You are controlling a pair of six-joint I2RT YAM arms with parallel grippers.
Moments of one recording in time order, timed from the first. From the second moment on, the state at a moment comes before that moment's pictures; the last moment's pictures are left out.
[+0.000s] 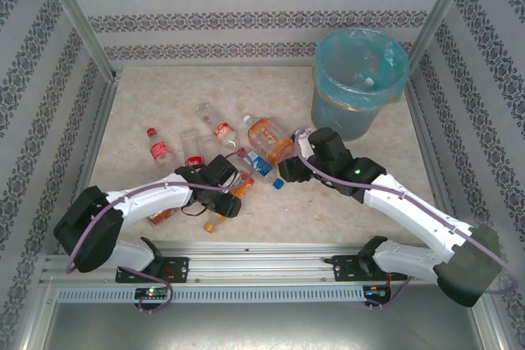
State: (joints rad) left arm -0.72 1.39 0.75 -0.62 0.12 -0.33; right arm 0.67 1.10 0.86 -0.49 -0.10 0.29
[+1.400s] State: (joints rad) left arm -0.71 1.08 0.94 -0.39 0.36 -0.54; right arm 0.66 1.16 0.98 -0.16 -0.41 0.81
